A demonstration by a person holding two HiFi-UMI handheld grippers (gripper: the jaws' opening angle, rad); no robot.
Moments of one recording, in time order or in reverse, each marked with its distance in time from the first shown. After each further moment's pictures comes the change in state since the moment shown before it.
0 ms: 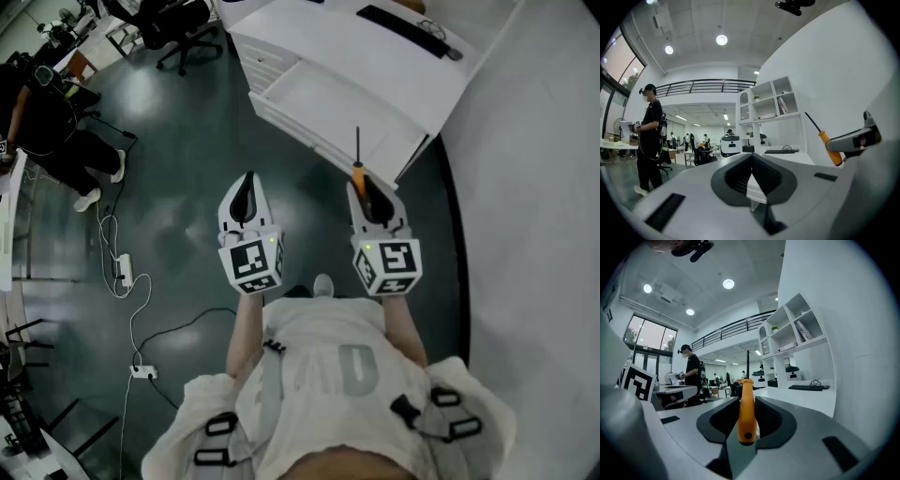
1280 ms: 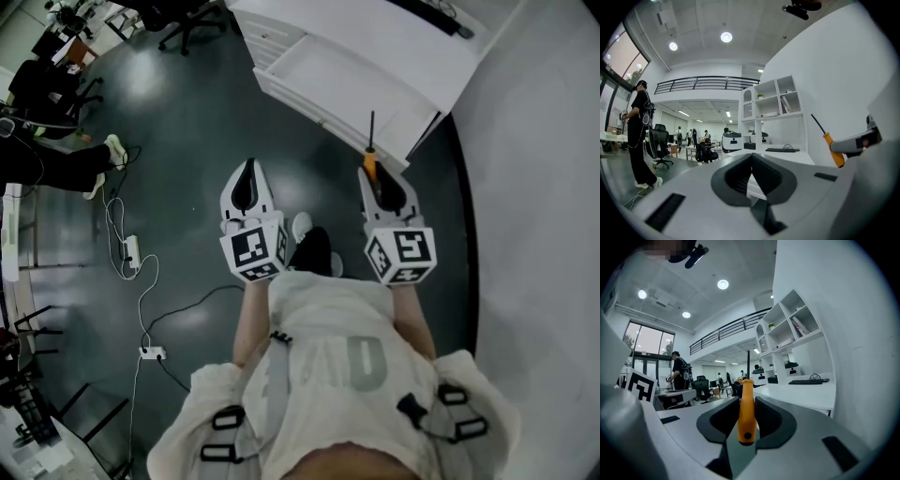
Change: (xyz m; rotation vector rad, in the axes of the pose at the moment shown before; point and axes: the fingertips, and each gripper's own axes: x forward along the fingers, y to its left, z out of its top) left arm -0.001 0.006 -0.014 -0.065 0.017 0.012; right arm -0.005 -0.009 -0.011 0.054 0.022 -0.010
